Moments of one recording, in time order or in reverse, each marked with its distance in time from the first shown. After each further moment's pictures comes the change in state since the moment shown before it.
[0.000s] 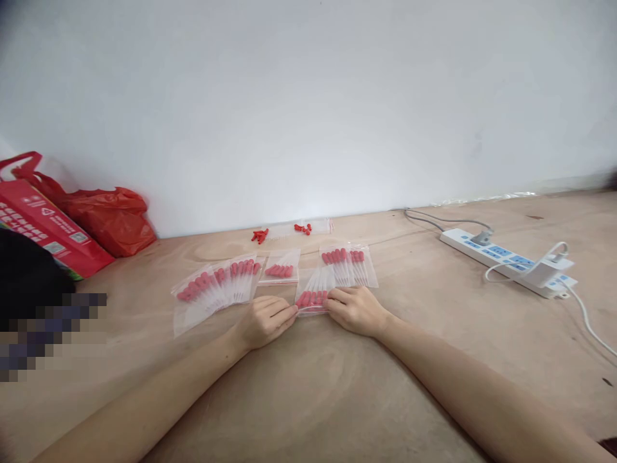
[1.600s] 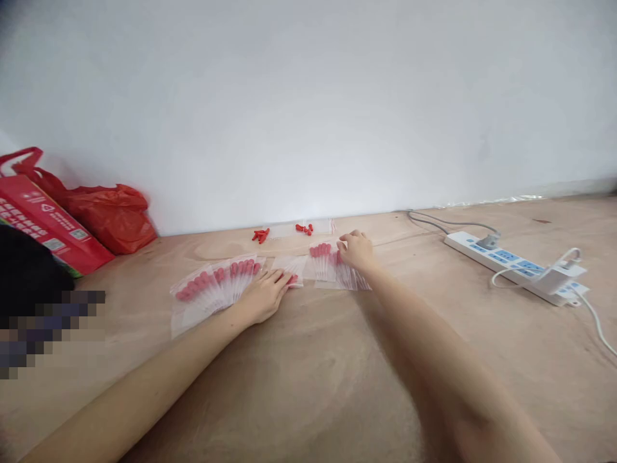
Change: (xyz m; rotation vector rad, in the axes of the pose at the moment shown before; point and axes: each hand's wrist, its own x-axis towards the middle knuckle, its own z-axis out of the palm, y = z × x) left_hand 0.003 -0.038 0.018 0.043 -0.549 -0.450; right_hand 0.053 0.095 0.032 -0.008 -0.101 0.942
